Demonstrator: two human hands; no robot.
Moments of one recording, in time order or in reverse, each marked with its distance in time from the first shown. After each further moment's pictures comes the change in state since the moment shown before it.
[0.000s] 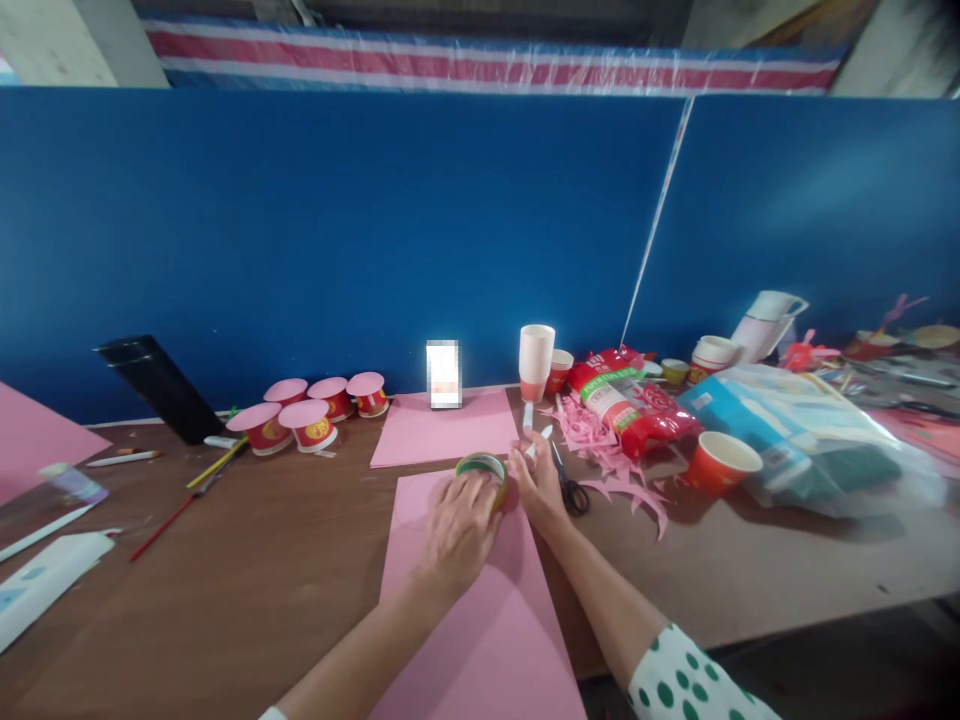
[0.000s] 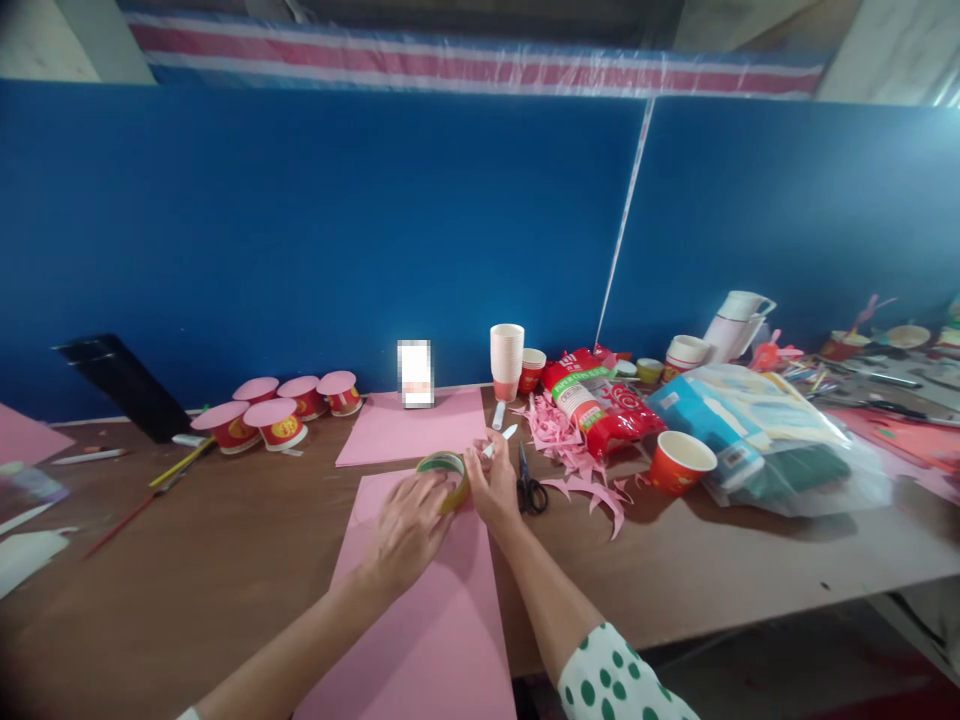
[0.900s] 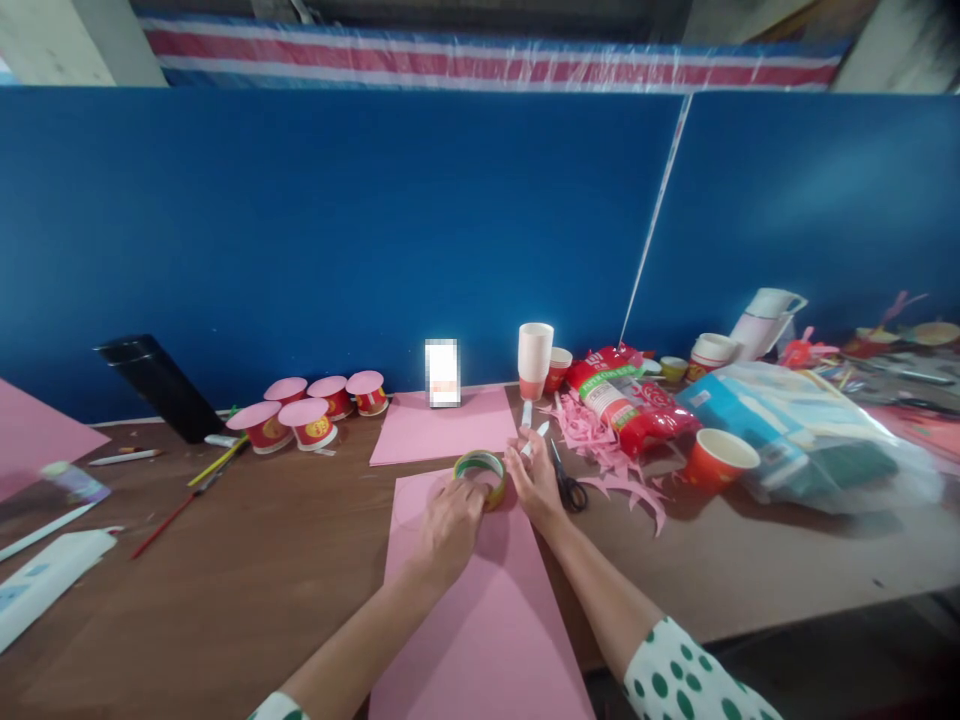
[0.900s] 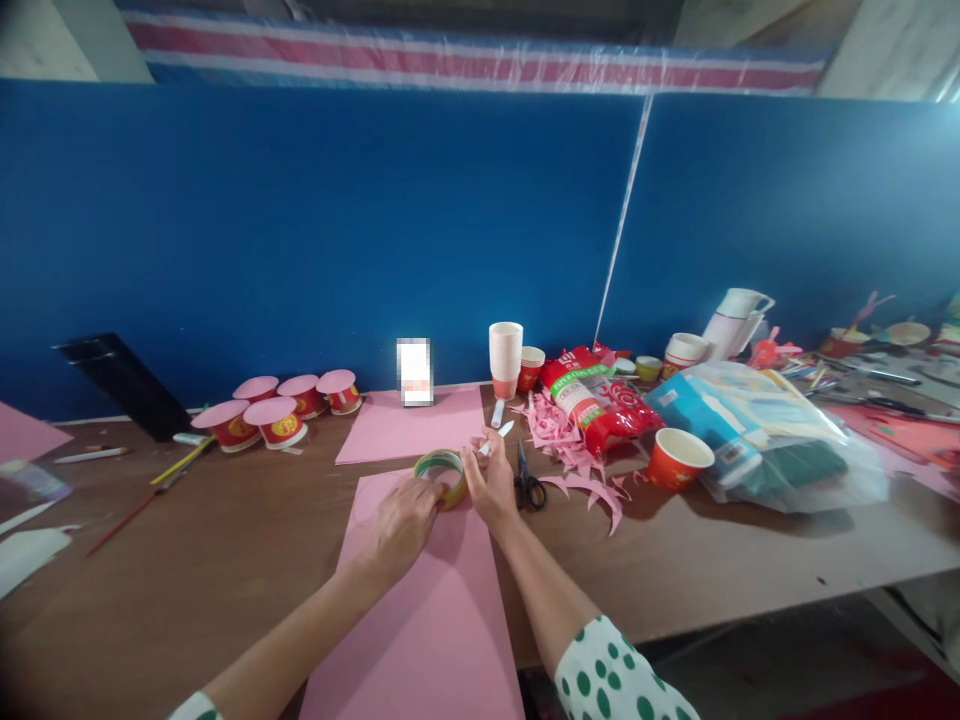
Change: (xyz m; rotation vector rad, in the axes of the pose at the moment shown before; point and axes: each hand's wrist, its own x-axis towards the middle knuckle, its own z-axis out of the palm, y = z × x) left_hand -0.001 -0.020 0.016 0.055 -0.095 -0.034; right_hand 0.001 0.003 -0.001 -0.005 -0.040 -0.013
